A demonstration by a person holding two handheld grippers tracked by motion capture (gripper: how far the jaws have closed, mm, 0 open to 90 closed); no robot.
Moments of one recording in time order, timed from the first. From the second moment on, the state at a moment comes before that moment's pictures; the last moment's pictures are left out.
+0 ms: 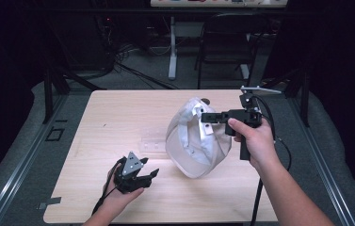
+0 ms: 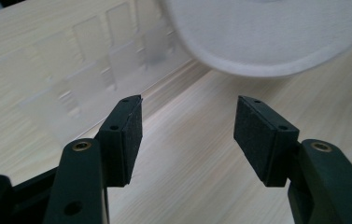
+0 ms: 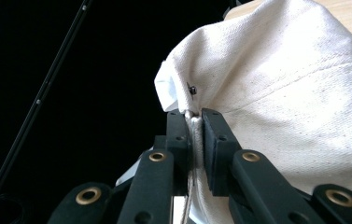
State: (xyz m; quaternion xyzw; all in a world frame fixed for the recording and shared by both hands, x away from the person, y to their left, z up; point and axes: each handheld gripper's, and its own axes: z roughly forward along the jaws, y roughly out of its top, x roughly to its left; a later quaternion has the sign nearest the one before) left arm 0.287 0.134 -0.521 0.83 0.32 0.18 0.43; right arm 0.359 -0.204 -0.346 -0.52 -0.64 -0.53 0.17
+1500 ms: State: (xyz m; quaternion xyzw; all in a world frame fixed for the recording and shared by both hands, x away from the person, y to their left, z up) left arm 0.301 0.048 -0.500 0.83 0.30 0.29 0.38; right arm 0.388 -0.170 -0.326 -0.53 -0.62 -0.56 0.15
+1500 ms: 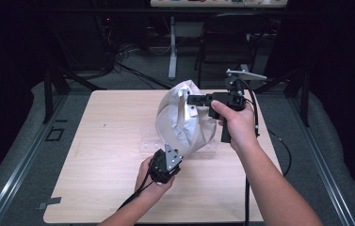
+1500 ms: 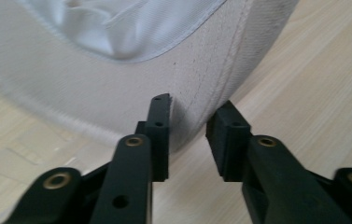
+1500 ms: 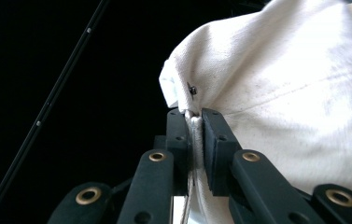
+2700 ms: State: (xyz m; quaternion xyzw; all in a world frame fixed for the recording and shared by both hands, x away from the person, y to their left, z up) left arm 0.358 0.077 -0.510 0.80 0.33 0.17 0.46; right arm 0.410 -0.163 -0.355 -0.55 -0.62 -0.54 0.16
